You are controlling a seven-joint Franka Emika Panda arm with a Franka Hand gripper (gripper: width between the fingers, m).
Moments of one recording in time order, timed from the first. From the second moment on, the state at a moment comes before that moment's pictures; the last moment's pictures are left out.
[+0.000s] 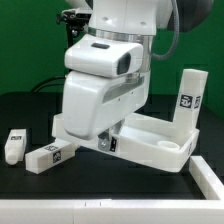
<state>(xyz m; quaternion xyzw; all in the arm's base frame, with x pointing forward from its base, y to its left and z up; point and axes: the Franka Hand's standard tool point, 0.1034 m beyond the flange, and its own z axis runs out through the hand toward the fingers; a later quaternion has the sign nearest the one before) 0.612 -0.012 0.081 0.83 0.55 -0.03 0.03</state>
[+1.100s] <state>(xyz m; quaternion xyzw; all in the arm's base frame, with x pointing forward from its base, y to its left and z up) 0.653 0.015 0.041 0.73 0.68 0.00 0.05</state>
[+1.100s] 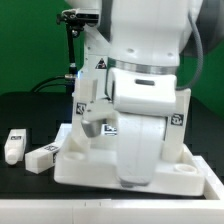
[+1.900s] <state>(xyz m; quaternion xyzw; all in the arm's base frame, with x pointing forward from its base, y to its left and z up) 0.657 0.025 0.030 0.73 0.68 -0.01 0.05</state>
